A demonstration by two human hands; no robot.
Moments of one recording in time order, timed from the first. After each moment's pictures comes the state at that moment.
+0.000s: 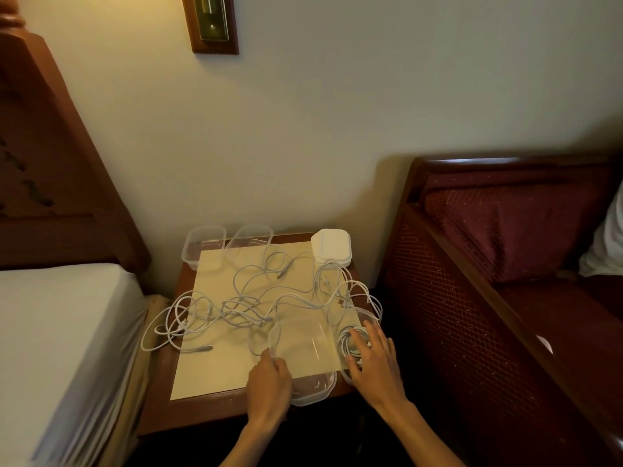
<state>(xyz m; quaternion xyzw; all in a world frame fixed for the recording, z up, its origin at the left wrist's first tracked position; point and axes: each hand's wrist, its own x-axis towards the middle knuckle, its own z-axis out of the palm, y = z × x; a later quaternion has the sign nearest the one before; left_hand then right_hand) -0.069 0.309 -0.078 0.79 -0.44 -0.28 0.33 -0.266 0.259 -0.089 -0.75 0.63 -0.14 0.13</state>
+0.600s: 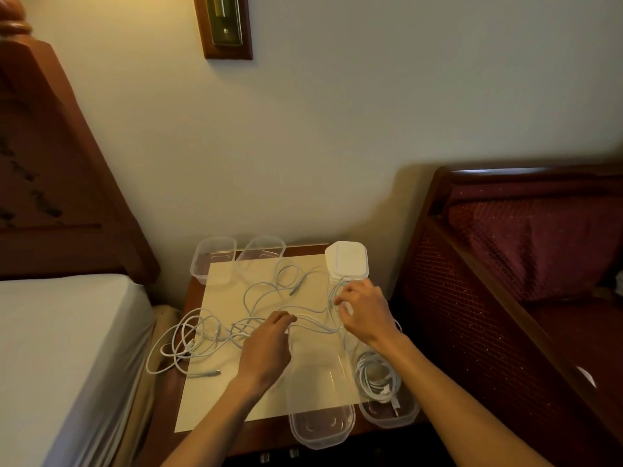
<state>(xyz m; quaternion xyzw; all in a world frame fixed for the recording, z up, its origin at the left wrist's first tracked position) -0.010 0.221 -0.043 0.68 -0.69 -0.10 0.23 -0.215 0.137 -0.013 -0.84 0.51 -0.19 0.05</state>
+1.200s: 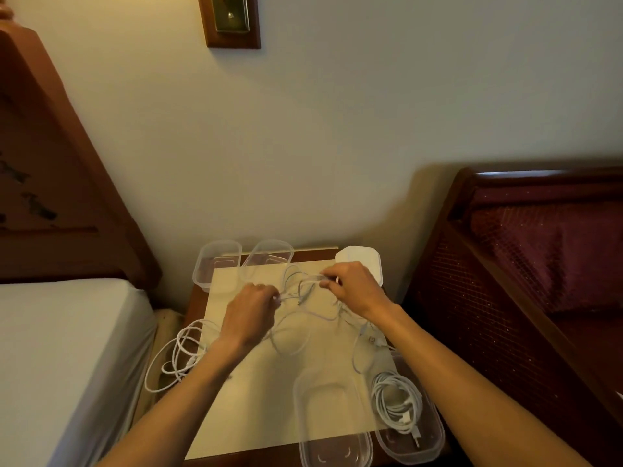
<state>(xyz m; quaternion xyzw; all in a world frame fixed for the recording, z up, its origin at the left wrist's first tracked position) 0.051 0.142 -0.018 0.67 -0.71 0.00 0.24 -0.165 0.065 0.013 -0.83 0.46 -0.23 0.21</state>
